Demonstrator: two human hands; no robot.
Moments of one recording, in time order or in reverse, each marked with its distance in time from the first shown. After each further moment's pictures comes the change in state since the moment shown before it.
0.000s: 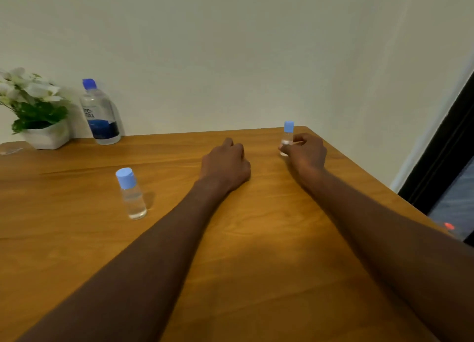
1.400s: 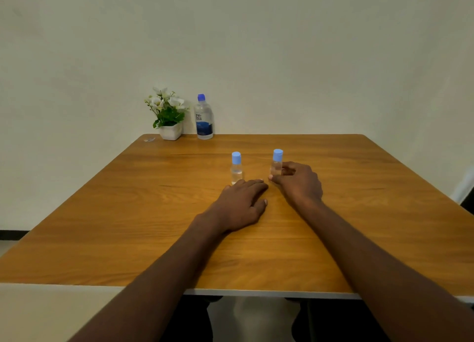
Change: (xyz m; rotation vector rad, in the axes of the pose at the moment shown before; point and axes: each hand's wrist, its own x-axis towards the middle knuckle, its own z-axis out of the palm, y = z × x) left_hand -0.201 -0.079 -0.090 -0.068 -0.237 0.072; right_hand -0.216 -0.080 0.027 -0.206 -0.328 -0.166
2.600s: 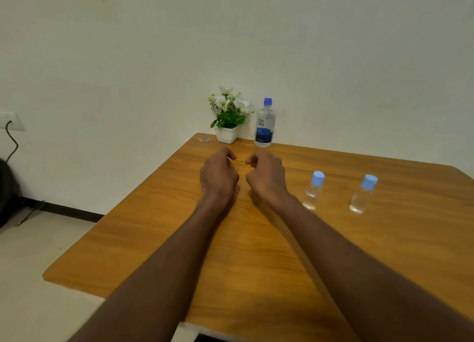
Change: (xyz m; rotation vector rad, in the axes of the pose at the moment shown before) left_hand -0.012 -0.173 -0.067 -0.281 0.791 -0.591; right_hand -0.007 -0.173 0.172 -0.060 -0.236 -0.339
